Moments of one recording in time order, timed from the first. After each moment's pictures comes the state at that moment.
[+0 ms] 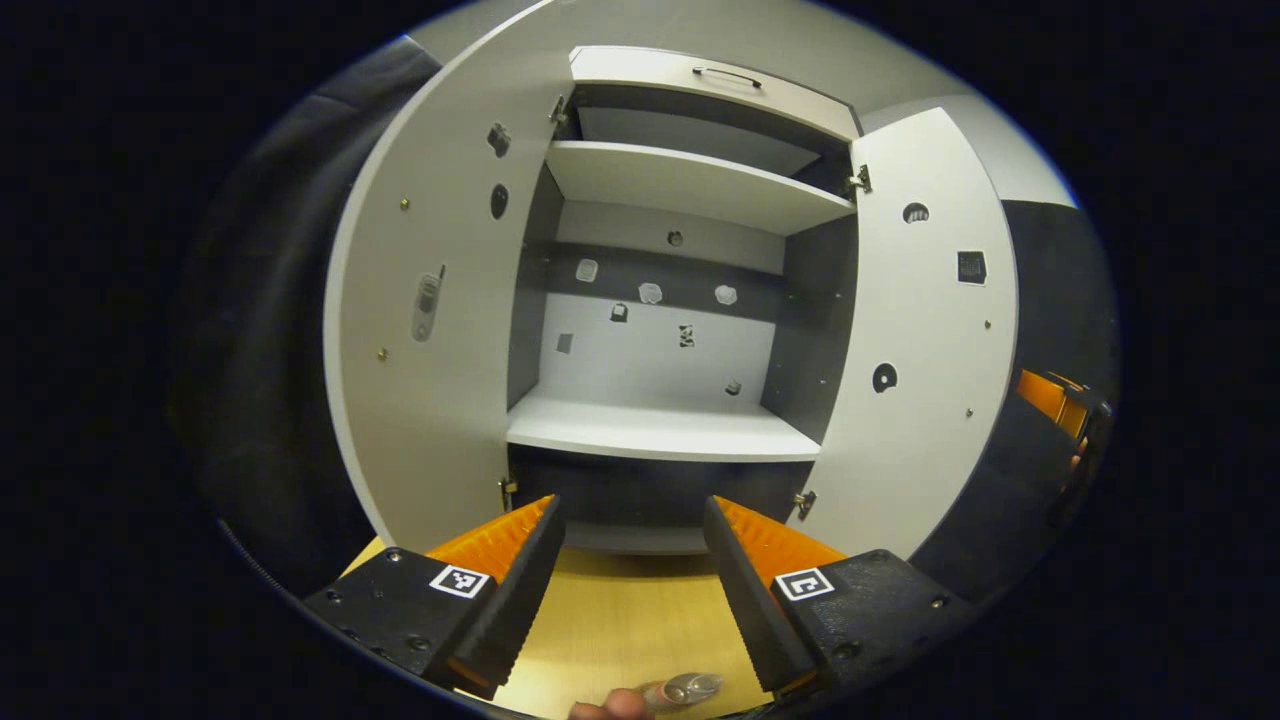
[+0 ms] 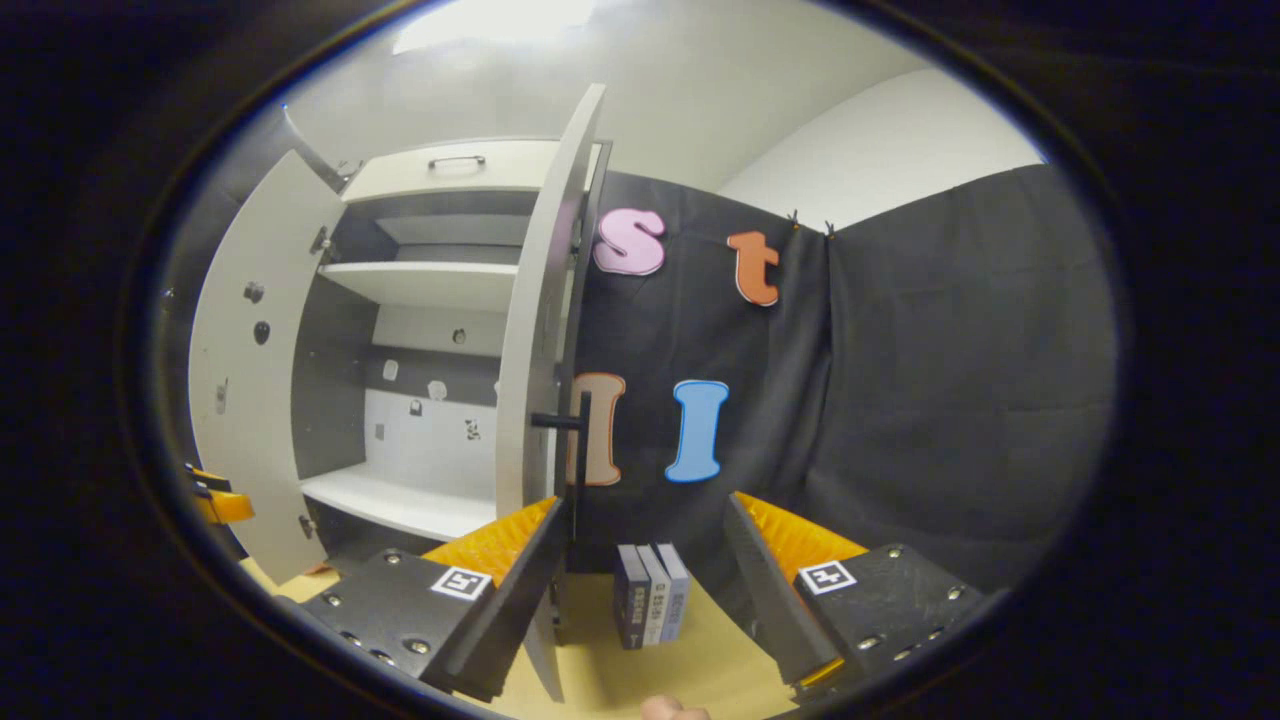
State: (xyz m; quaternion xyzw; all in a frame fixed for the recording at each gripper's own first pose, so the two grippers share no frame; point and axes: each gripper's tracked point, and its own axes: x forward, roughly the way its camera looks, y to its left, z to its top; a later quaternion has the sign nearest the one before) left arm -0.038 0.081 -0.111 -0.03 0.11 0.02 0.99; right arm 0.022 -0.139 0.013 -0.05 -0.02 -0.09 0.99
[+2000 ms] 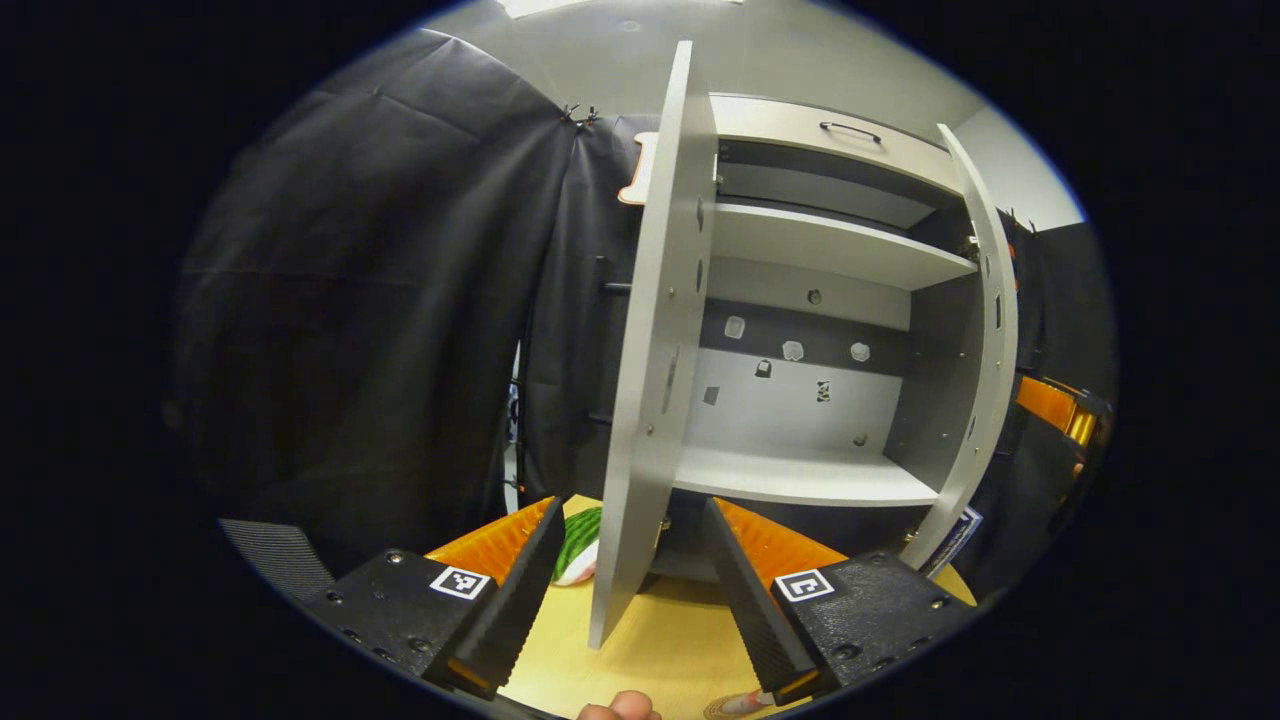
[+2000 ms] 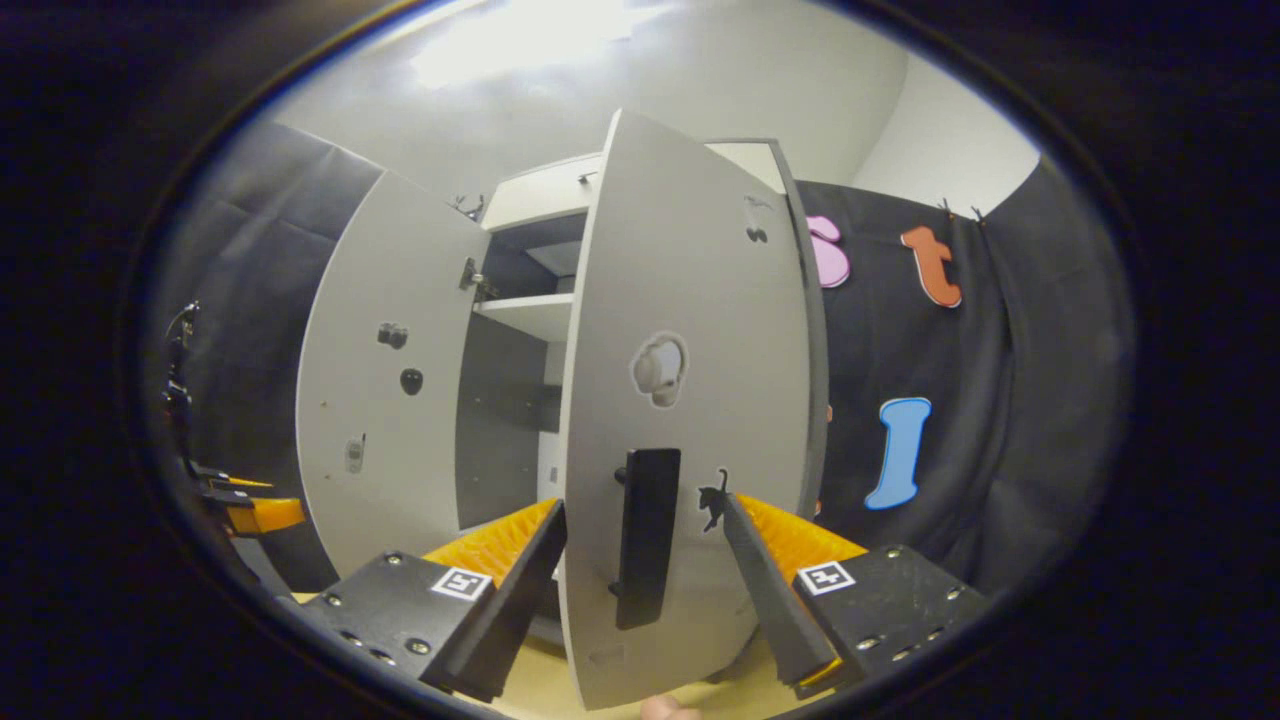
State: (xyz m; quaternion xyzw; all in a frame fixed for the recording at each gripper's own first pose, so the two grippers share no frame) left arm -0.095 0.205 -0.070 -0.03 0.05 0.18 0.98; right arm 0.083 0.069 0.023 -0.02 -0.04 0.15 0.99
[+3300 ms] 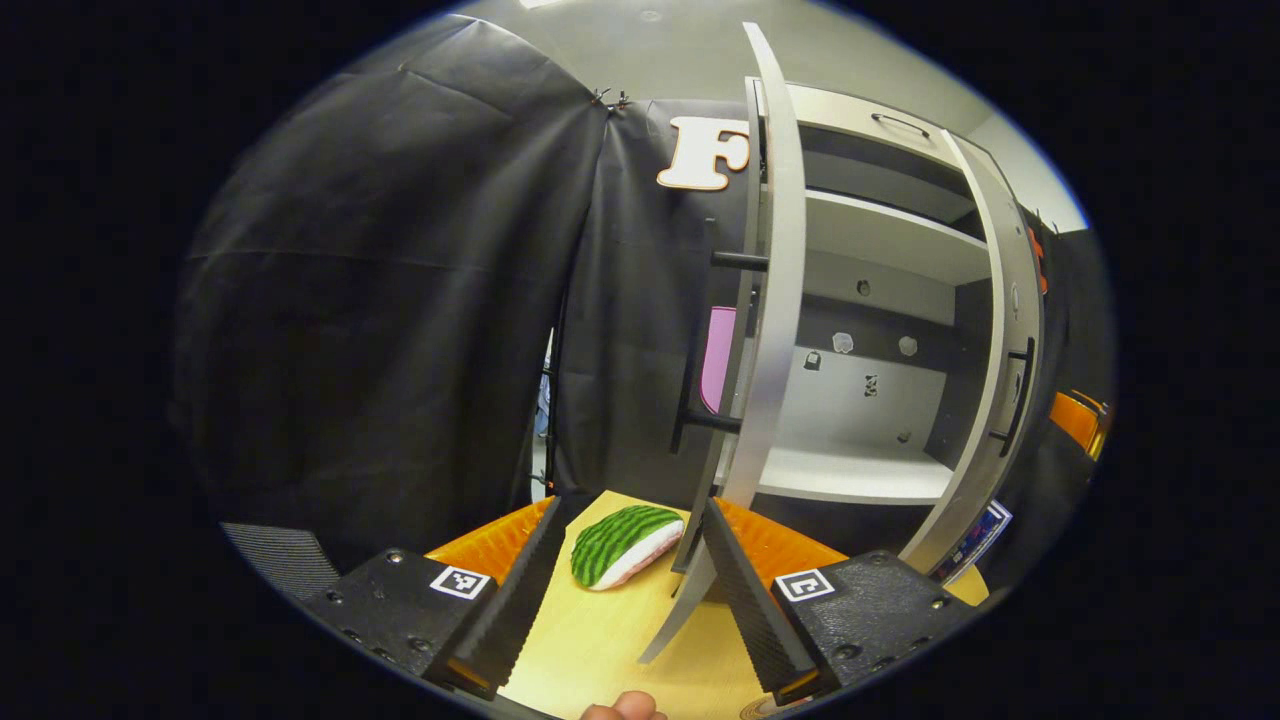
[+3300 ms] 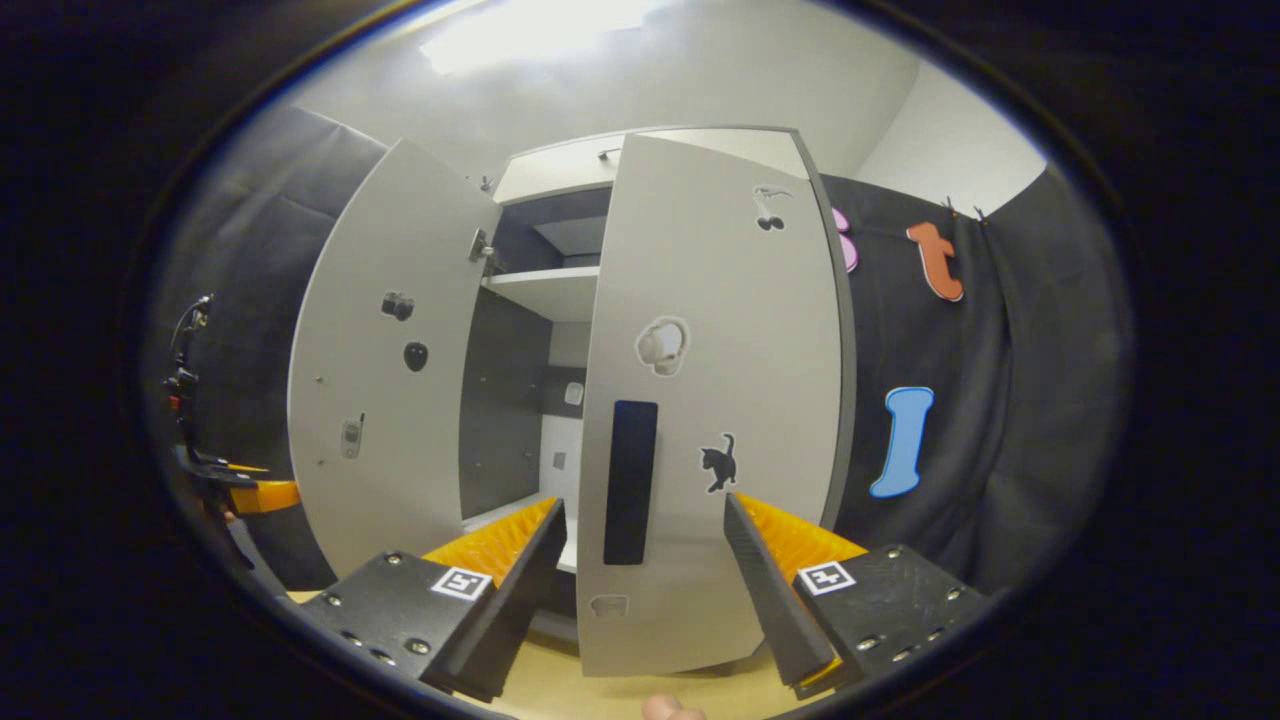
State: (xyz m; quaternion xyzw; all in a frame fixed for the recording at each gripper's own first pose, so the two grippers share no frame) left arm -0.075 0.277 -0.083 -0.03 0.07 0.21 0.98; right arm 0.083 0.096 -0.005 -0.03 -0.02 0.13 0.99
